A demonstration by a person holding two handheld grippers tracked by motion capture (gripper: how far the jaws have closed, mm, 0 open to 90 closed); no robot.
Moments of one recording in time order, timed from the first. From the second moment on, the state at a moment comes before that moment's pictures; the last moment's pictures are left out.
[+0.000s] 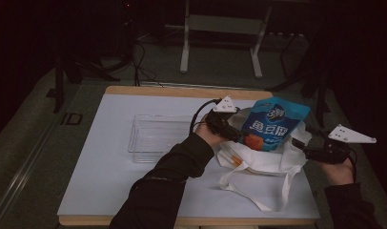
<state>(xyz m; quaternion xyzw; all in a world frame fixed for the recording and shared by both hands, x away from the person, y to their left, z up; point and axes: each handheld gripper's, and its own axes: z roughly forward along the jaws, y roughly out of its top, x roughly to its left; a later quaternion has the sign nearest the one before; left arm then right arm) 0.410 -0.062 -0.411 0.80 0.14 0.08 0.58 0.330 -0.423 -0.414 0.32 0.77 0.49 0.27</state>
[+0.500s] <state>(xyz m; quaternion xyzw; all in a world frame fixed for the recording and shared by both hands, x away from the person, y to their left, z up) 0.428 -0.089 -0.421 0.82 0.14 0.07 0.55 0.365 -0.417 -0.420 0.32 0.78 0.49 0.22</state>
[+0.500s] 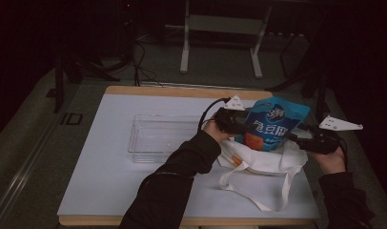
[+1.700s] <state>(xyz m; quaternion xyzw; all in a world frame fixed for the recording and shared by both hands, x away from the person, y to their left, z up) 0.438 -0.112 -0.418 0.85 0.13 0.08 0.50 0.383 -0.397 -0.420 0.29 0.82 0.45 0.18</state>
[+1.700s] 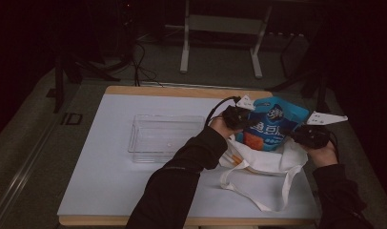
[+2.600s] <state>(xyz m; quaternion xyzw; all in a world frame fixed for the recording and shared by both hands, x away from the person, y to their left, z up) 0.414 -0.103 -0.338 0.84 0.10 0.10 0.53 0.362 -0.399 -0.341 0.25 0.81 0.48 0.21</state>
